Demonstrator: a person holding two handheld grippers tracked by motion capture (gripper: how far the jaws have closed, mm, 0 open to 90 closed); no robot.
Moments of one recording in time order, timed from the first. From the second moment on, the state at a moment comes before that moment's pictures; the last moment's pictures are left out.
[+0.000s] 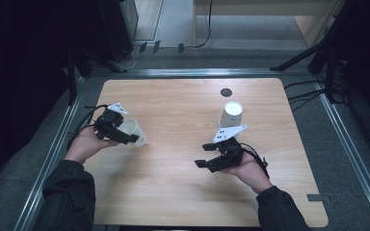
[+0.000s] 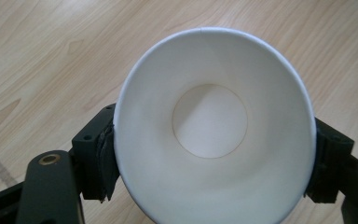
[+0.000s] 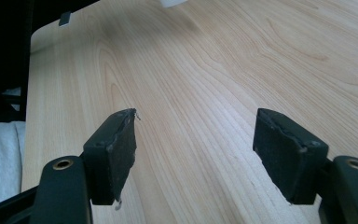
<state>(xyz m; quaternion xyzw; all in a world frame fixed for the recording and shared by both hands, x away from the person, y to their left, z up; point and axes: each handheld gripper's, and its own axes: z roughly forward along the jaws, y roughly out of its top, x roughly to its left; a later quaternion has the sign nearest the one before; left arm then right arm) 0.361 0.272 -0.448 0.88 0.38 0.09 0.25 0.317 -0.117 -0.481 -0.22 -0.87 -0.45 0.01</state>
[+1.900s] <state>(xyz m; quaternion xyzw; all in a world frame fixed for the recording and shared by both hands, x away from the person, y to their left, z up) 0.372 0.264 -0.477 0.89 0.40 0.10 0.17 0.316 -0.116 -0.483 -0.22 -0.87 -0.44 0.01</state>
